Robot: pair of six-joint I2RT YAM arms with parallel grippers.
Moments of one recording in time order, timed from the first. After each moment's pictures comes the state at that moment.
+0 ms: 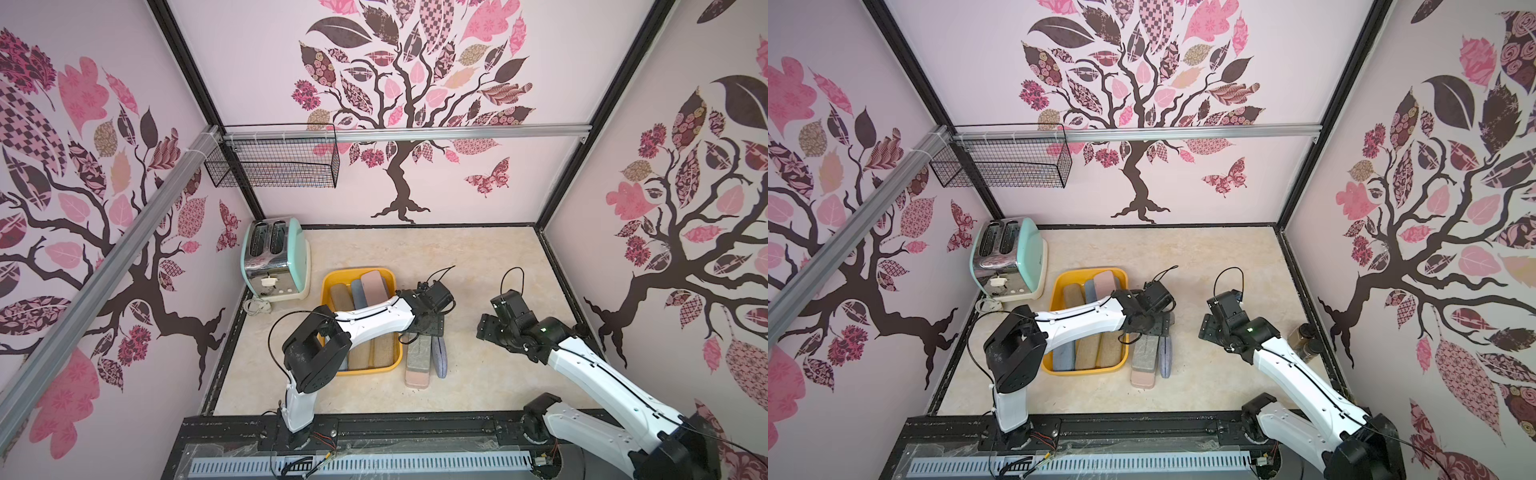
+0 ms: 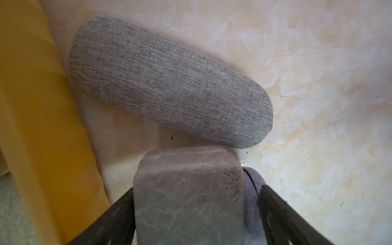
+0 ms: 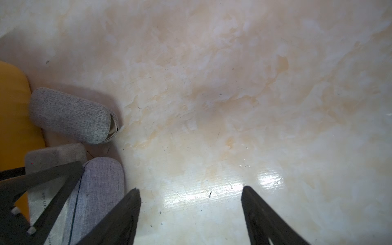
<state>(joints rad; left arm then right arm) -0.95 1.93 1.43 -0.73 -0.15 -0.76 0.46 0.98 0.71 -0.79 0.16 0.76</state>
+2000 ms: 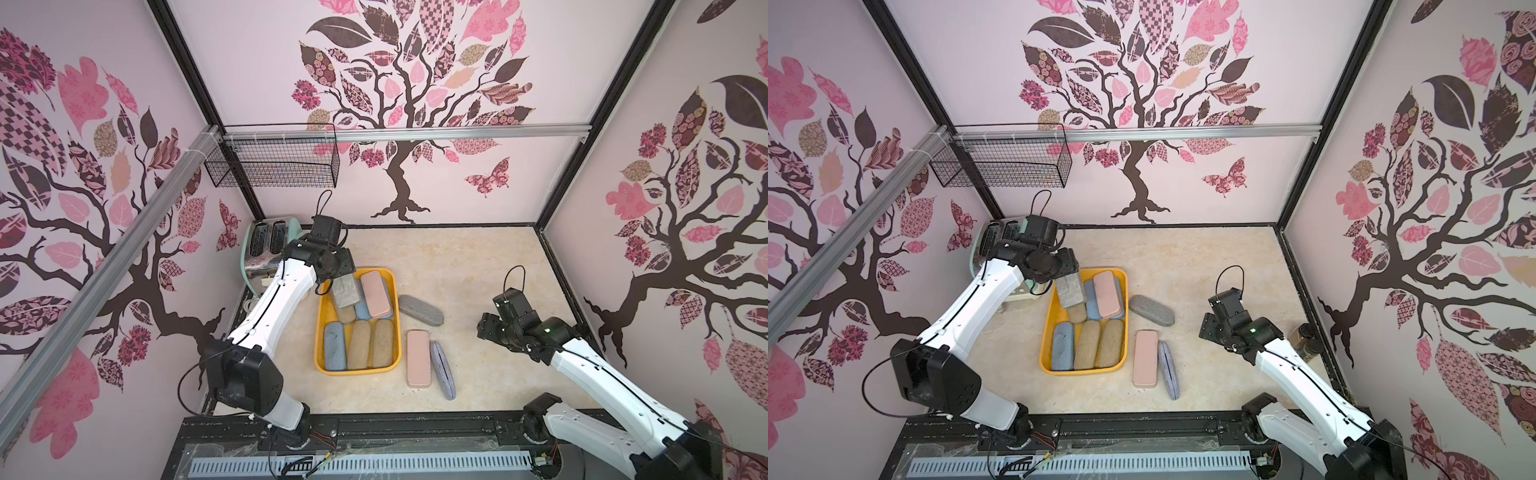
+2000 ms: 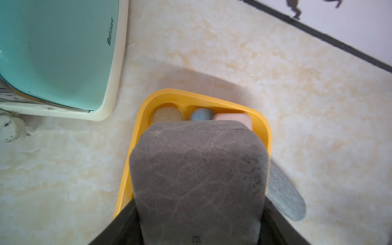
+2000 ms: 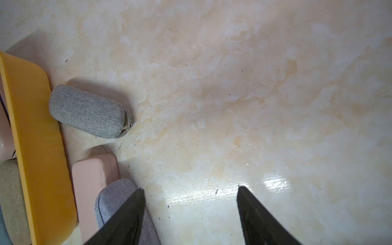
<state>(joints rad) -0.25 1.58 1.50 -0.97 -0.07 -0.52 0.46 0.96 0.73 -0.79 0.12 0.75</state>
